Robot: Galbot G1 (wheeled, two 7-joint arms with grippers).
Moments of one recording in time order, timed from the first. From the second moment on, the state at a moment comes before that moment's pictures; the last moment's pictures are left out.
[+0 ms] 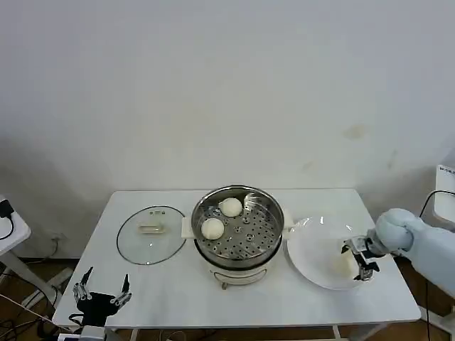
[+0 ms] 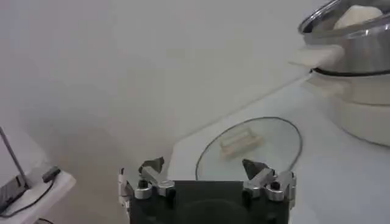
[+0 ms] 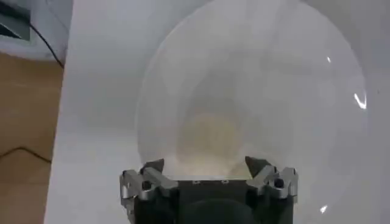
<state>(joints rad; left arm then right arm) 1.78 -1.32 -0.67 -2.20 0.22 0.27 -0.10 -0.20 0.51 -0.71 1.38 -0.22 -0.12 -1.04</state>
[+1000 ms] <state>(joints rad) 1.79 -1.32 -0.67 -2.22 0.22 0.27 -0.10 -0.11 0.49 -0.74 1.41 -0.18 -0.14 -1.05</state>
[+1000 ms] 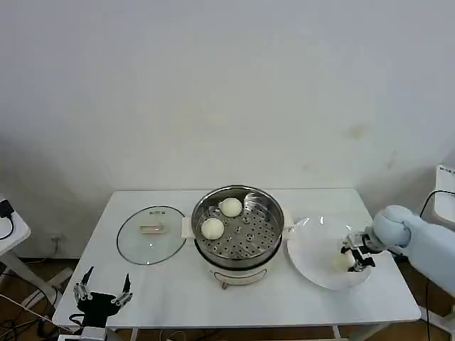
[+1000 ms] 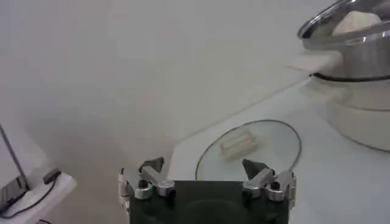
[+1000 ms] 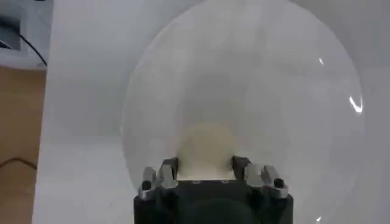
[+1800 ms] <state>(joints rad) 1.79 -1.33 -0.69 -2.25 0.22 0.27 -0.10 0.51 0.68 -1.06 1.48 0.05 -0.19 -1.06</state>
